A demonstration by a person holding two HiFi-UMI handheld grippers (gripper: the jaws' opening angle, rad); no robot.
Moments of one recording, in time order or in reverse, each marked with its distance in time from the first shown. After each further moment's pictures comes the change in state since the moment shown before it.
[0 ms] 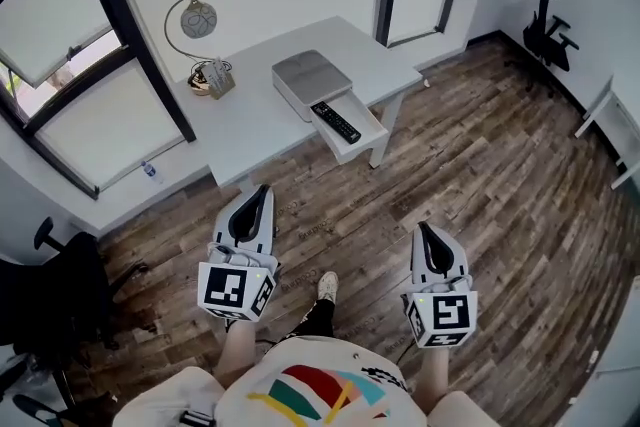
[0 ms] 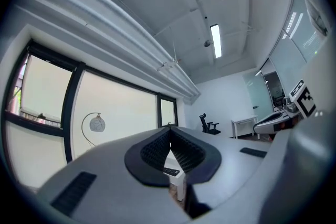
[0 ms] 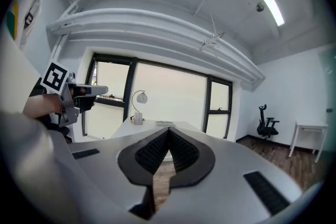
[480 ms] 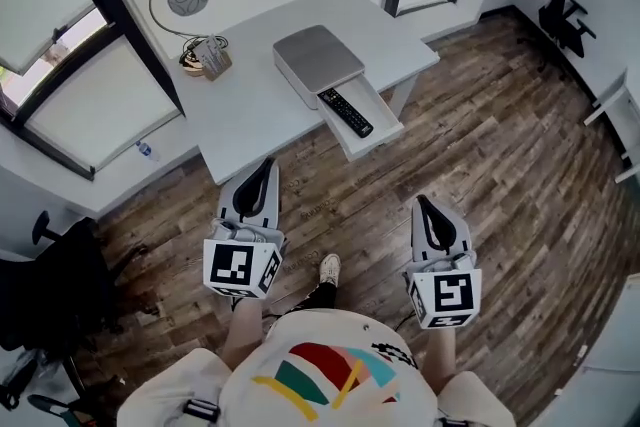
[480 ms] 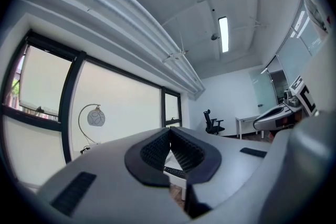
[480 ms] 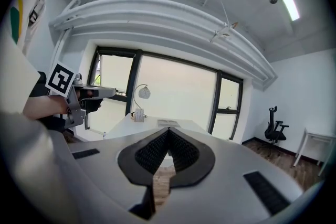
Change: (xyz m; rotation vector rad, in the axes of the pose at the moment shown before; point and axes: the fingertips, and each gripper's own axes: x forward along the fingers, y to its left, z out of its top) left arm 0.091 0.052 -0.031 -0.032 0.046 0.029; right arm 0.109 -0.003 0.019 -0.058 0.038 0.078
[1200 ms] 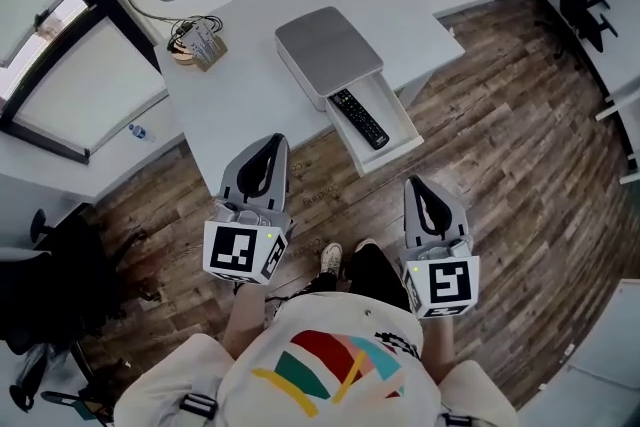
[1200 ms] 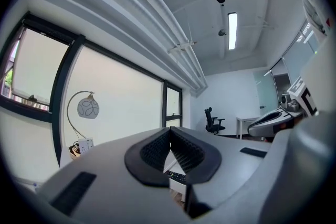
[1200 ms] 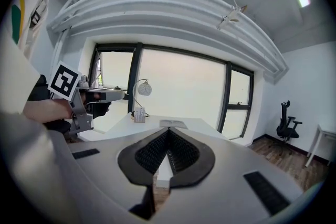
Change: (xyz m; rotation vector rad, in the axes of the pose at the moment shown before) left arm 0.110 0.053 -0.029 -0.052 0.060 -0.014; right arm 0.134 -0.002 0.007 0.014 0.051 0.091
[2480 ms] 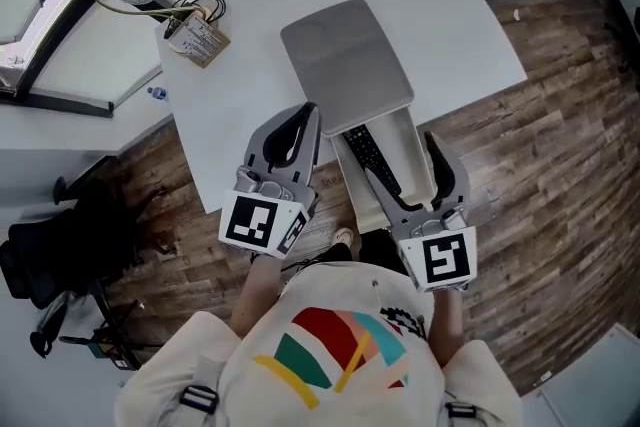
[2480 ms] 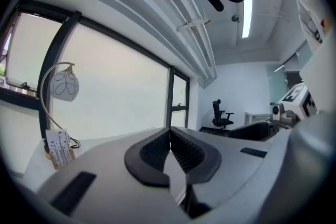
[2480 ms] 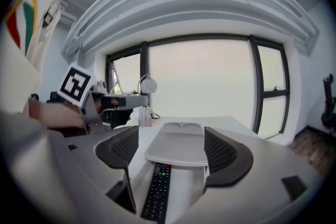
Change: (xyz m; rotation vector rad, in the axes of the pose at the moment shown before) left arm 0.205 0.036 -0.051 -0.044 0.113 0.045; right arm 0.213 -0.062 -0.015 0.064 -0.022 0.363
